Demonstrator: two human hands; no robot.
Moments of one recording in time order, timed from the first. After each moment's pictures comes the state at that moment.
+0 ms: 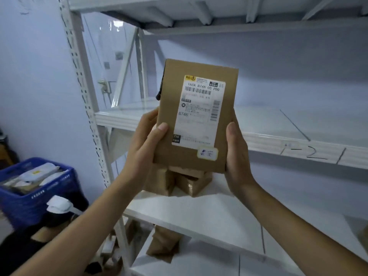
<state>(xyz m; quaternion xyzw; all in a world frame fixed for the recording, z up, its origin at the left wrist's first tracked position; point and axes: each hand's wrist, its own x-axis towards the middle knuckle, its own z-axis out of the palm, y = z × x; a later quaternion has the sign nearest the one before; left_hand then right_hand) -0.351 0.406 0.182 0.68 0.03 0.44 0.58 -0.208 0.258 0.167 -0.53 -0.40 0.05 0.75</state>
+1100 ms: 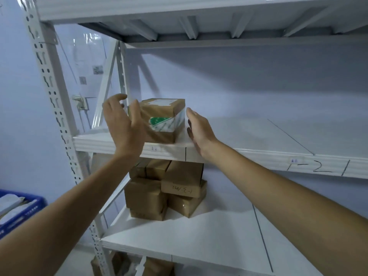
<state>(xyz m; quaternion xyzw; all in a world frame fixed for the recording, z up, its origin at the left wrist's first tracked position) -0.251 0.546 0.235 0.66 0.18 0.65 0.32 -0.140 0.407 0.239 -0.64 -0.31 0.12 0.69</state>
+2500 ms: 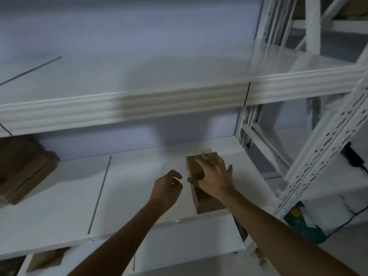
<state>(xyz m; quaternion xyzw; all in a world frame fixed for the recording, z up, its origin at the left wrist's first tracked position) 0.076 -0.074 -0.080 0.90 0.14 0.03 0.40 0.152 -0.248 -0.078 -0.97 -0.17 0.03 0.15</state>
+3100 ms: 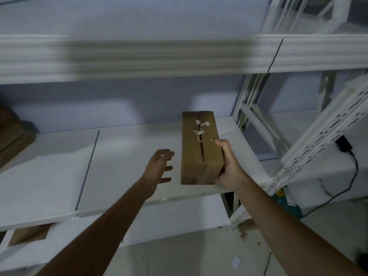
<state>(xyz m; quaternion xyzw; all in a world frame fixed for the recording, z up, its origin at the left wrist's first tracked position) 0.080 -0.057 -0.100 0.67 0.25 -0.06 0.70 0.140 -0.272 -0.088 -0.50 0.04 0.26 0.83</state>
